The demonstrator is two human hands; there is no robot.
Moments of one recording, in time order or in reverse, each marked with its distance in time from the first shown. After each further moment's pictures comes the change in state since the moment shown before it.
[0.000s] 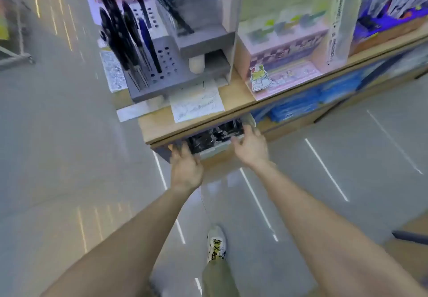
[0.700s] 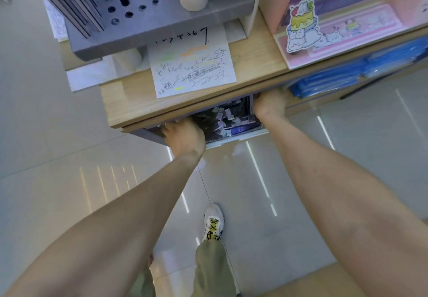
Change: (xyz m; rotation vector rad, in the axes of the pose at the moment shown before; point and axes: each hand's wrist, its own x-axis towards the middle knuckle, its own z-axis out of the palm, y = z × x) left_hand 0.091 -0.003 0.066 0.134 0.217 -0.255; right_hand 0.142 0.035 0.048 -0.021 0.120 0.154
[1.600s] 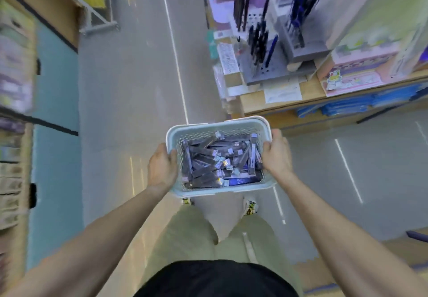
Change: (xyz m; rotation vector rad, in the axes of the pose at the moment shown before) left_hand -0.160 -0.275 -0.363 -0.169 0.032 0.030; right_hand -0.392 -0.171 -0.133 0.165 -0.152 -0.191
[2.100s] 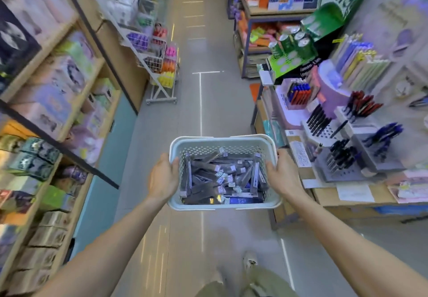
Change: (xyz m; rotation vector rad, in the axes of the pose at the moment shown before) left_hand 0.161 -0.108 -0.285 -0.136 0.227 0.058; right_hand 0.011 -0.345 0.061 0.031 0.079 -0.306
